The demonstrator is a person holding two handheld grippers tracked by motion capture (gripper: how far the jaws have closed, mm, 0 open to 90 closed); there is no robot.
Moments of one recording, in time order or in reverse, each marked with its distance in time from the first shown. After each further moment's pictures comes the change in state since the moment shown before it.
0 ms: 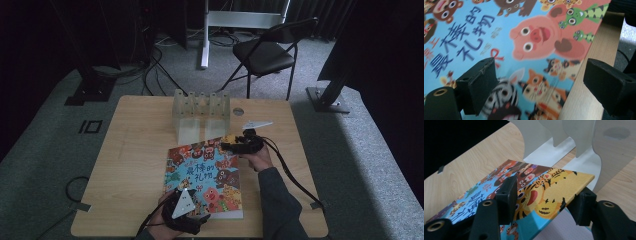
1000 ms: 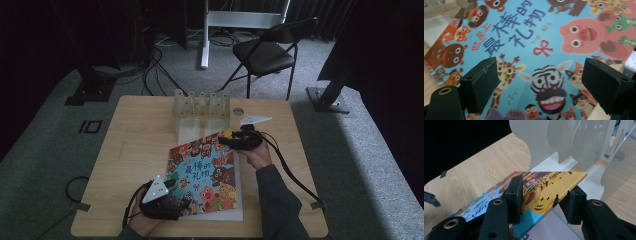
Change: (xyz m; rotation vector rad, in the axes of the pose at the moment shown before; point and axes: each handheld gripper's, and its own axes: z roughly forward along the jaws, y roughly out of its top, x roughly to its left) left arm 0.050 -0.010 -0.036 -0.082 0.038 -0.181; right arm 0.030 0.028 -0.012 -0.029 -0.040 -0.067
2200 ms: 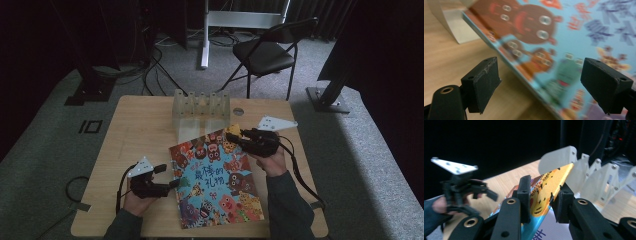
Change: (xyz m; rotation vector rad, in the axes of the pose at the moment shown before) left arm 0.066 0.005 0.009 -0.062 -0.042 -0.160; right arm 0.056 0.021 -0.077 -0.227 0.040 -0.165
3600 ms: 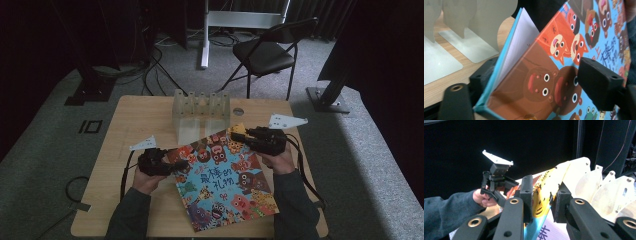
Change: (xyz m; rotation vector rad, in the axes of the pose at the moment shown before) left arm 0.031 0.047 0.024 -0.071 -0.289 -0.075; right arm -0.013 0.003 -0.017 -0.057 0.133 -0.014
